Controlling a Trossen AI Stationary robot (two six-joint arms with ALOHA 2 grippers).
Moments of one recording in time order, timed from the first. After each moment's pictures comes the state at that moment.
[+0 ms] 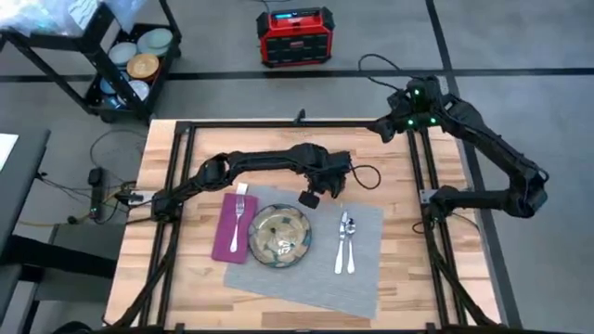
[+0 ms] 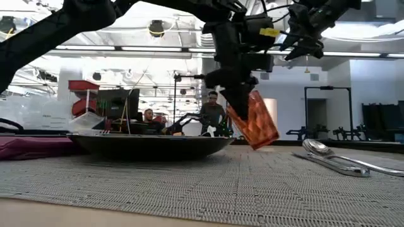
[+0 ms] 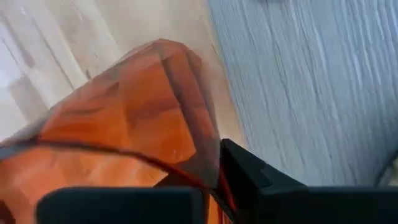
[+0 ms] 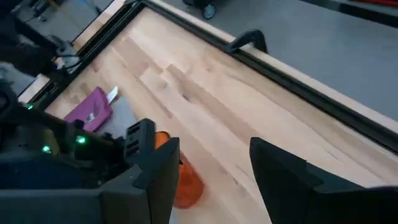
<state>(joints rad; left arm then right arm) 0.14 2.42 2.33 -1.15 -0.08 0.66 -0.87 1.10 1.16 -0.81 -0.37 0.14</state>
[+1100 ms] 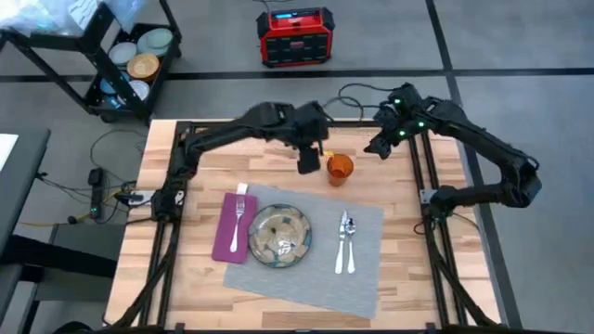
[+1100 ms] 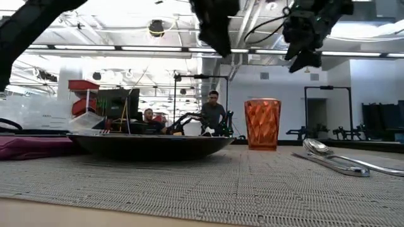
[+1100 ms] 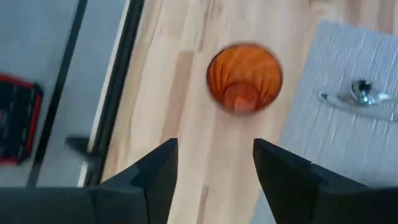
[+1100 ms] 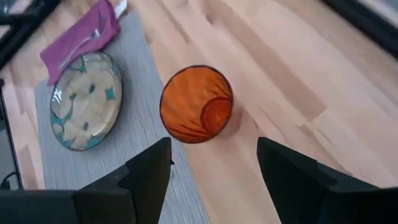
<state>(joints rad) 0.26 2.09 2.35 -1.31 -0.14 0.11 -0.76 1.24 1.16 -0.94 -0.43 0.02</state>
